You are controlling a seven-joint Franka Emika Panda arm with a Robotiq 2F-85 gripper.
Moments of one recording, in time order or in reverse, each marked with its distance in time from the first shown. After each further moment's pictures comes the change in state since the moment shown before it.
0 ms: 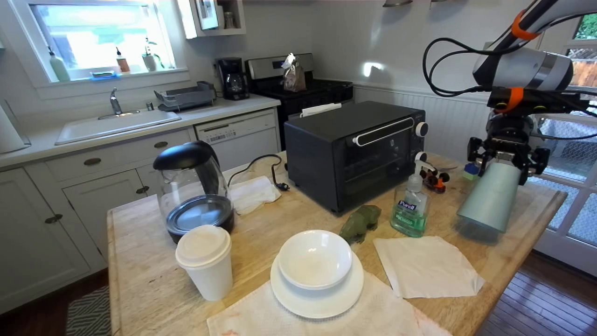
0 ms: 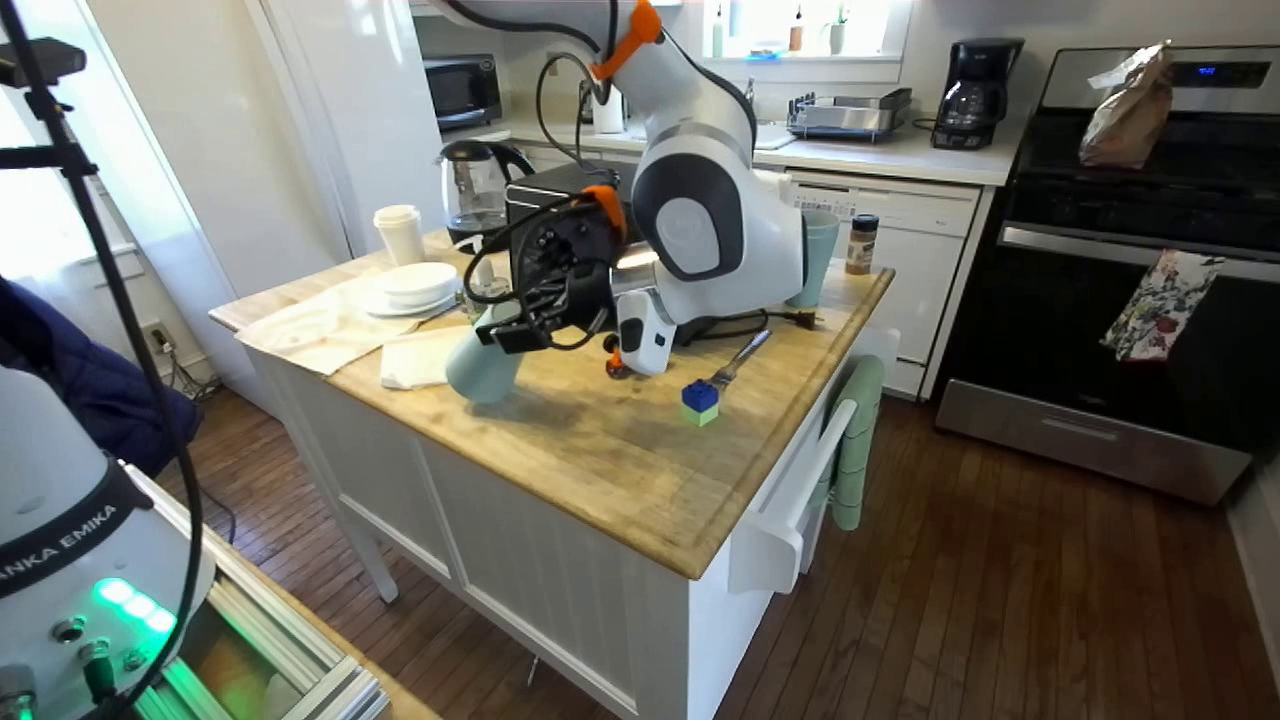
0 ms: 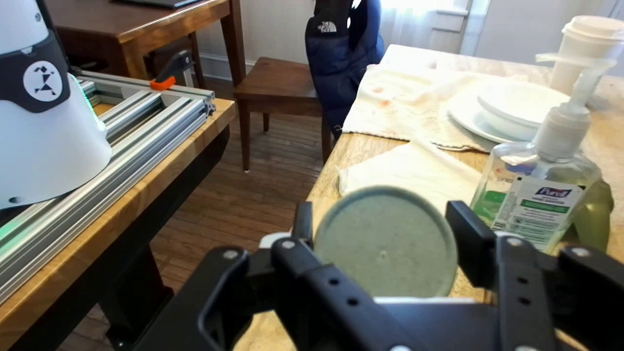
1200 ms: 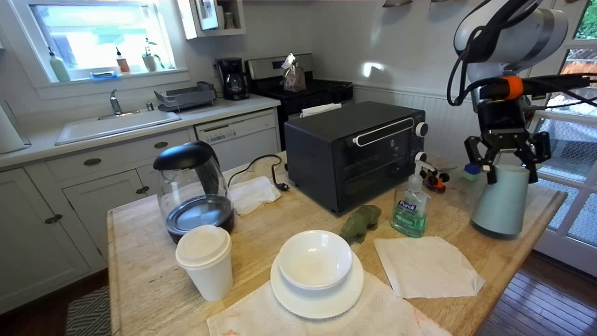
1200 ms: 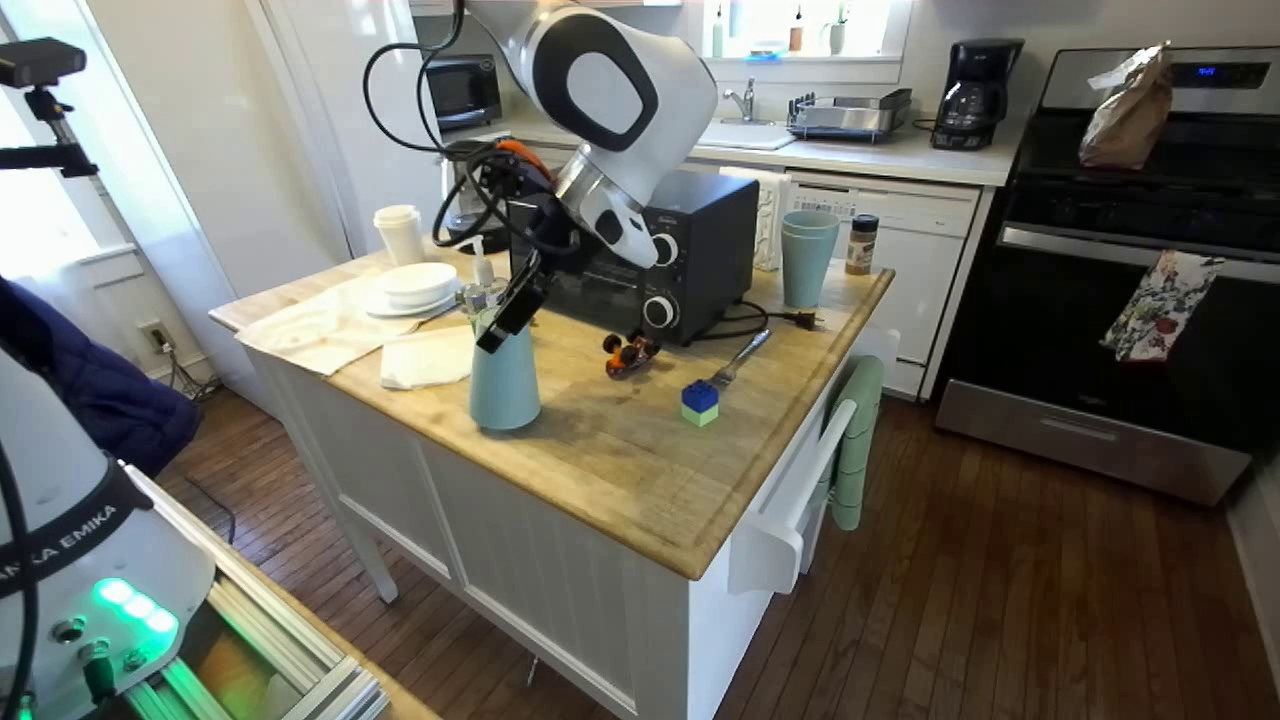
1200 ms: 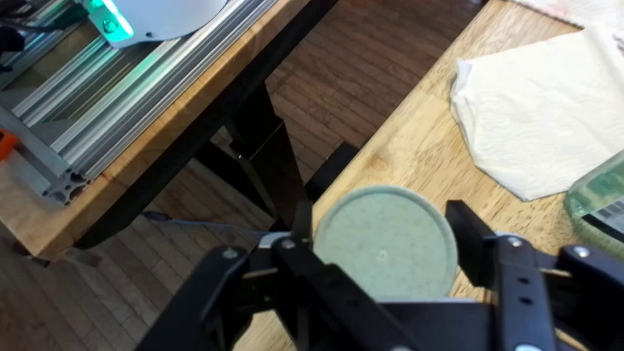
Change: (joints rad) arm 0.194 -0.298 0.041 -0.204 -0.398 0.380 0.068
